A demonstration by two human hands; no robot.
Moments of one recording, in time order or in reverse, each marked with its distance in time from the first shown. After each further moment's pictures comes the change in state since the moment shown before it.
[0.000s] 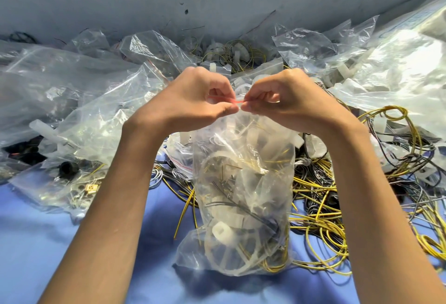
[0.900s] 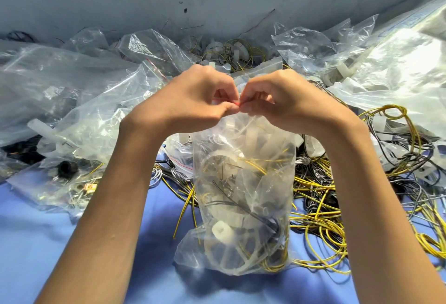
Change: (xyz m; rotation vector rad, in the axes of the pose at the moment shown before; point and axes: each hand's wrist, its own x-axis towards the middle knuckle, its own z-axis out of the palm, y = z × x) left_hand -0.002 0.010 -0.002 0.075 -0.054 0.023; right_hand 0.003 -0.006 0.003 -0.028 -0.082 0.053
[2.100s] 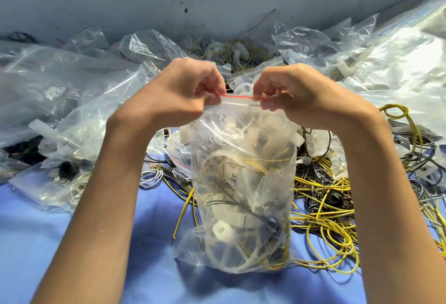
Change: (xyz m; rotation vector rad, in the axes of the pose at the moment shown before) left_hand -0.002 -0.017 -0.010 -0.030 0.084 -0.042; right_hand -0.007 0.012 -0.014 0.031 -0.010 0.082
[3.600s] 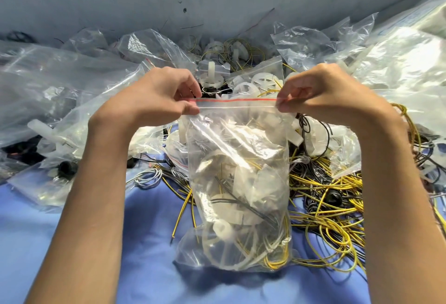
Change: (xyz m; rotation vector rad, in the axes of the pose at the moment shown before) left_hand -0.007 -0.018 -0.013 0.112 -0.083 -0.227; right_hand -0.014 0.024 -0.014 0.006 0.056 0.085
